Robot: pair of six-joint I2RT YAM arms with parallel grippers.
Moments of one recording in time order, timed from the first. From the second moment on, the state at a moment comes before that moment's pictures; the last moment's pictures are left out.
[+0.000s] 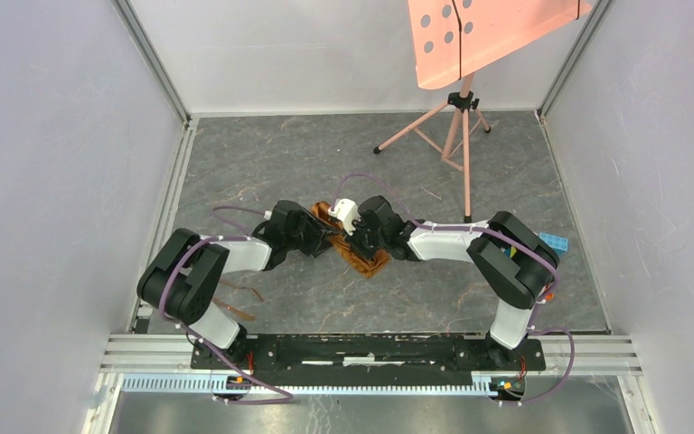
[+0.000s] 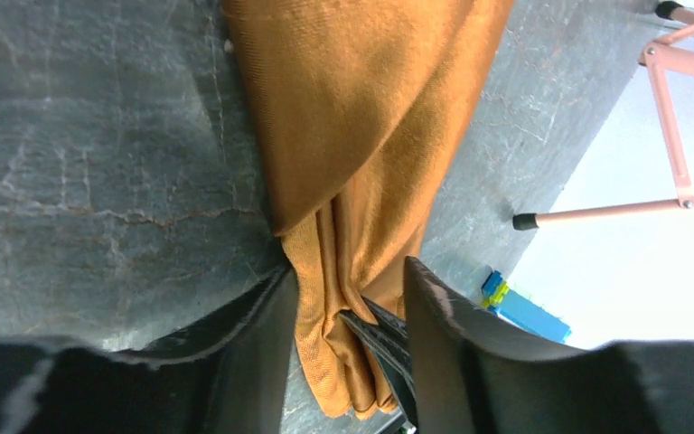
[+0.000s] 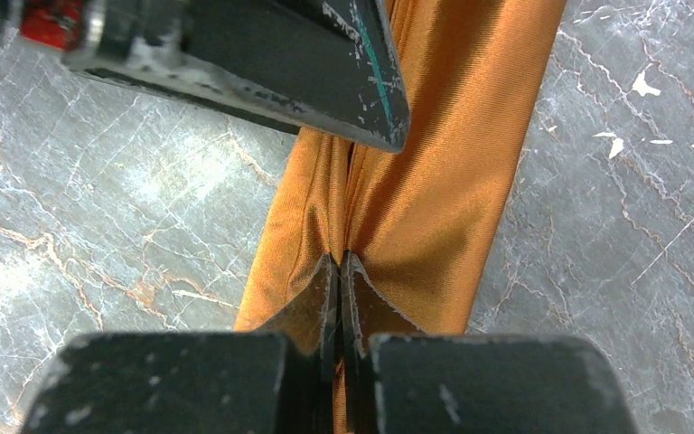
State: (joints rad) left arm -0.47 1.57 0.53 0.32 0.16 -1.31; right arm 0.84 1.80 0.93 0.10 -0.17 -0.17
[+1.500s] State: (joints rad) left arm -0.46 1.50 0.65 -0.09 0.16 -1.32; right arm 1.14 1.85 0.94 0.22 0.43 -0.35
